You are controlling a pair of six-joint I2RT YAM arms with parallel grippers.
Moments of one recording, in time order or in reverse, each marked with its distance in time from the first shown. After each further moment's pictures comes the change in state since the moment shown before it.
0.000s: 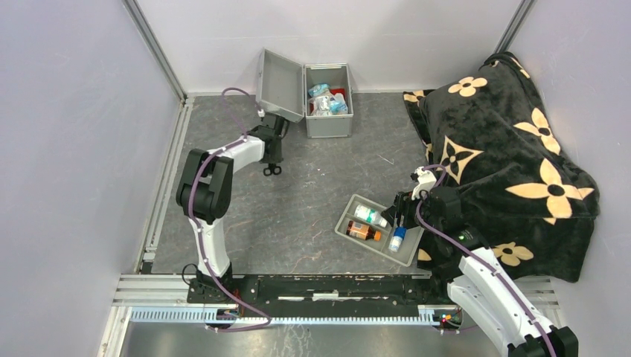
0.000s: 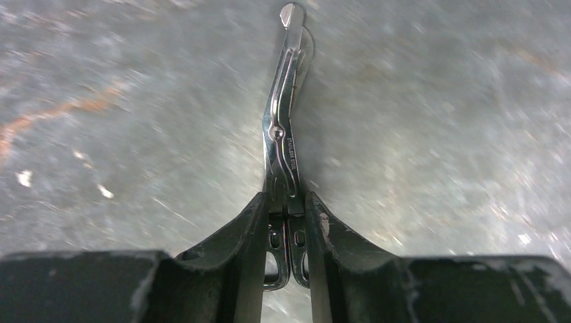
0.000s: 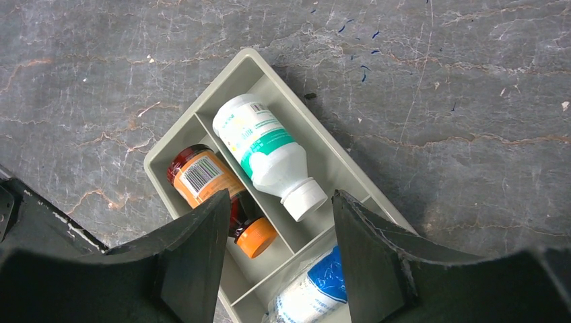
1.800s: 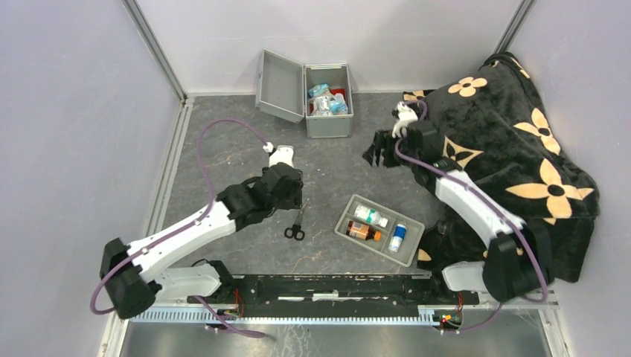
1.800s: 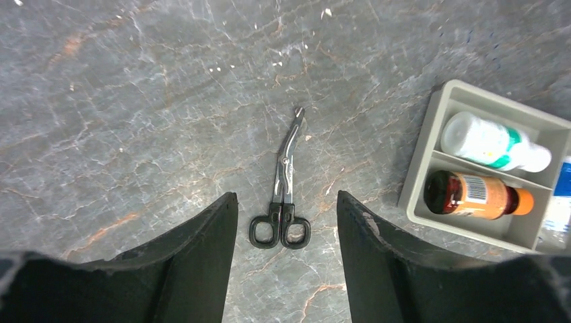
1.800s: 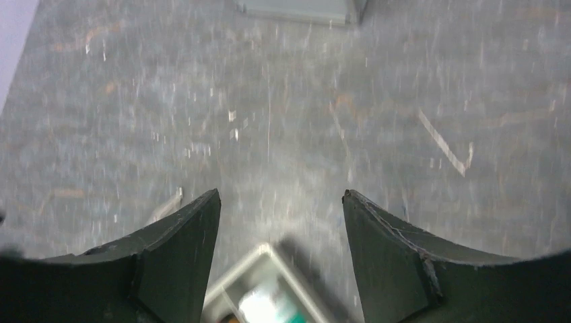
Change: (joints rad) left arm -0.577 -0.829 -0.395 -0.258 -0.158 -0.312; right arm 0.002 0.601 0.483 0.161 0.047 0.001
